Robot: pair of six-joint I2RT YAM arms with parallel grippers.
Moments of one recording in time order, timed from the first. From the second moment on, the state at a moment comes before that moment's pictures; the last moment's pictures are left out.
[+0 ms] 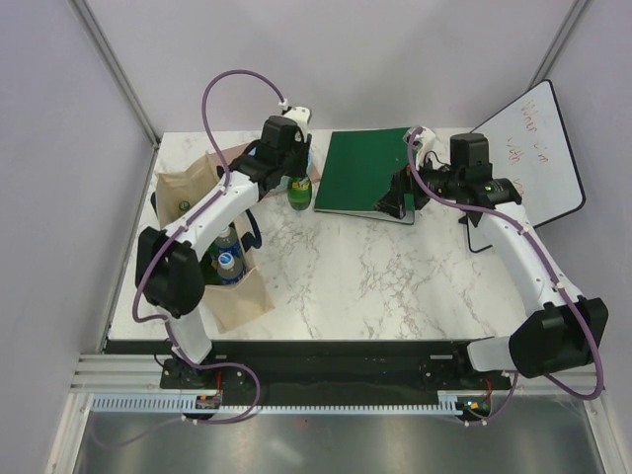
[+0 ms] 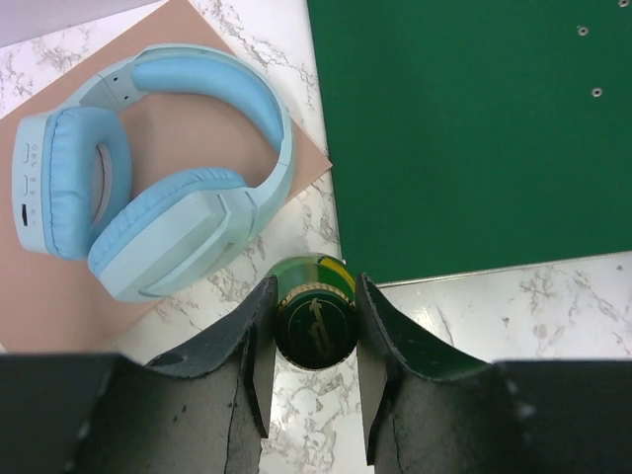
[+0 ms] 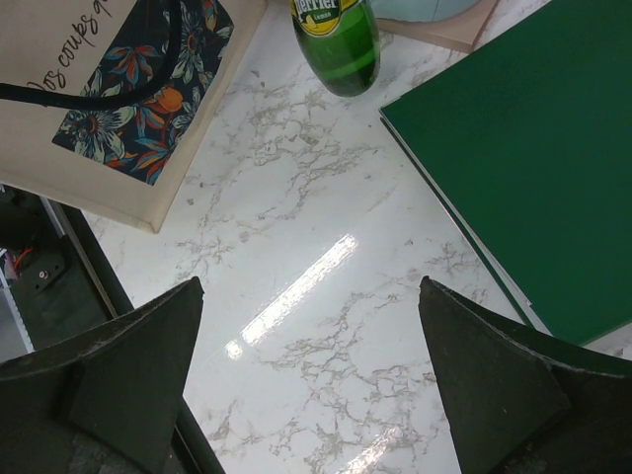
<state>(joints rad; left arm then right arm) -0.50 1.78 1.61 -0.36 -0.15 -0.10 0.19 1.36 1.29 -0.54 -0.74 -0.10</state>
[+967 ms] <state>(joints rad) -0.49 1.87 1.57 -0.23 -0.22 -0.10 0.19 1.36 1.29 -0.54 -0.74 -0.11</state>
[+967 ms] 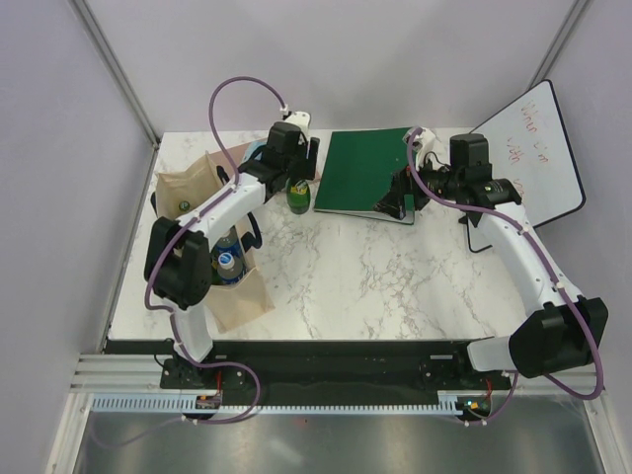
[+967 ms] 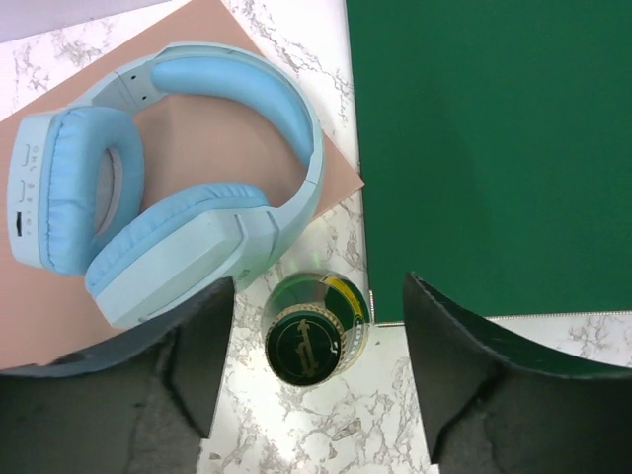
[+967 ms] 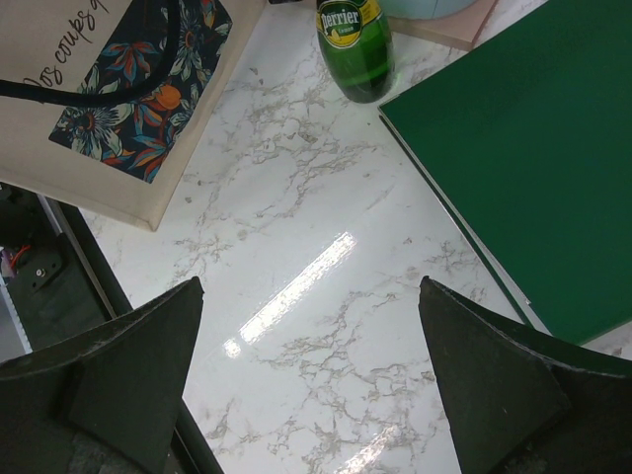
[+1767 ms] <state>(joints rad) -0.44 0.86 1.46 -0.69 -0.18 -0.45 0.37 1.38 1.44 -0.64 -0.75 -0.28</state>
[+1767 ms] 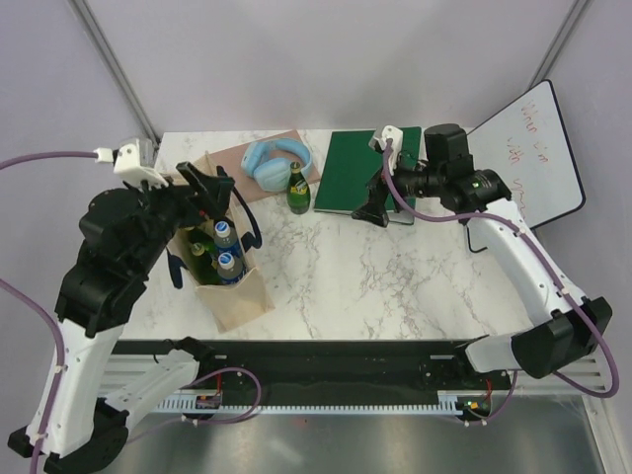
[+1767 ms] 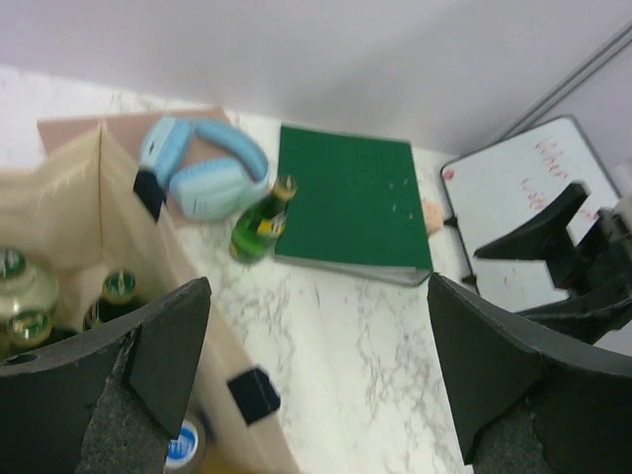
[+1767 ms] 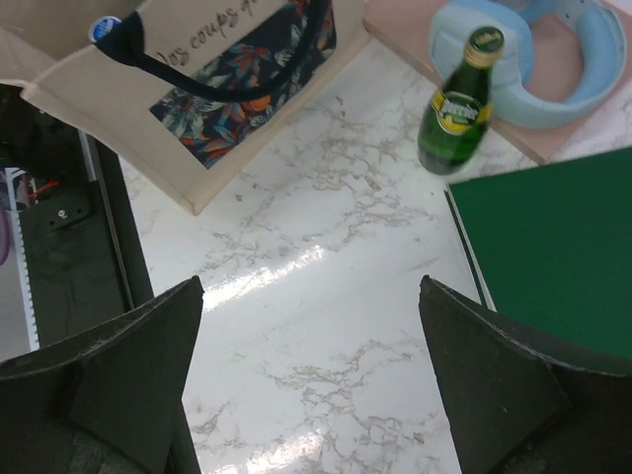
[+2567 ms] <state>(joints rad) -0.44 0.62 1.53 -1.11 -0.37 -0.62 1.09 1.88 2.00 -0.67 -0.69 -0.34</state>
